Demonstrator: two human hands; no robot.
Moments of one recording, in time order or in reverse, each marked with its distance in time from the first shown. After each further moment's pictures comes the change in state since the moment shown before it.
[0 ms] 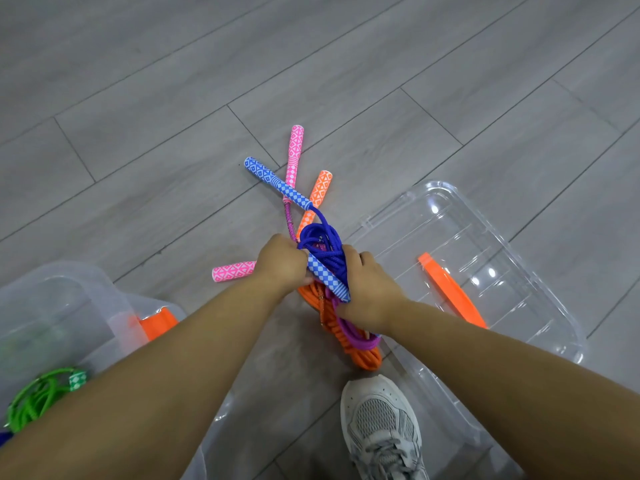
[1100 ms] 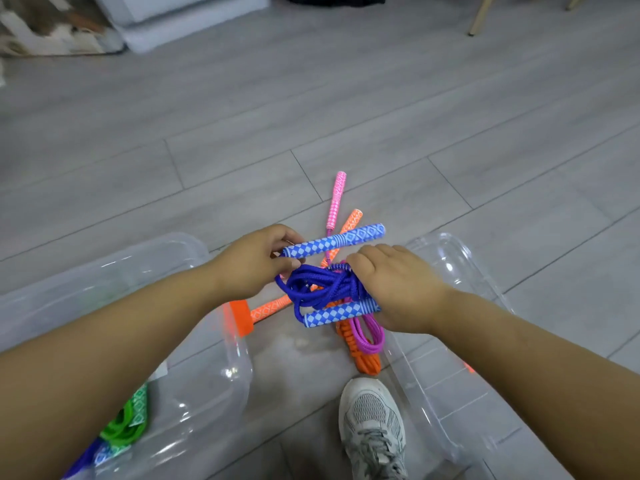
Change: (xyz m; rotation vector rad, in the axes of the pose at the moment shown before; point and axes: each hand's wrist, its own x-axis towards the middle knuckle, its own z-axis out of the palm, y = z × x) left_hand -0.121 0.019 -0.120 0.241 -0.124 0.453; right_hand -0.073 -0.057 -0.094 -0.617 0.308 -0.690
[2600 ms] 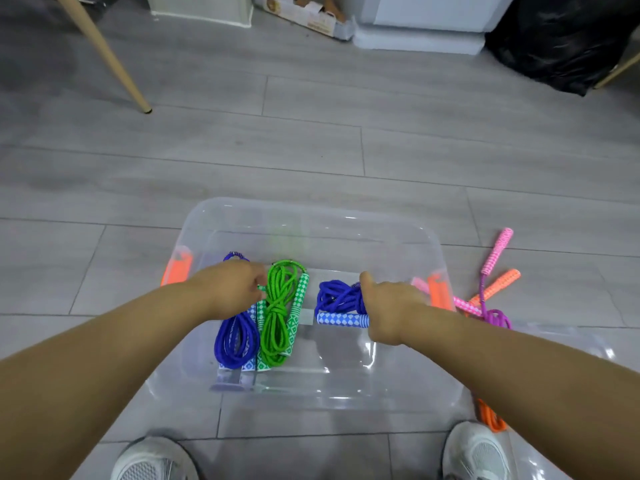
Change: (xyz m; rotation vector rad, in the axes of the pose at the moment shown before) left_hand -0.214 -0.249 -0.142 0.420 0.094 -0.411; right_hand 0.161 -0.270 0.030 -0.172 -0.642 0.038
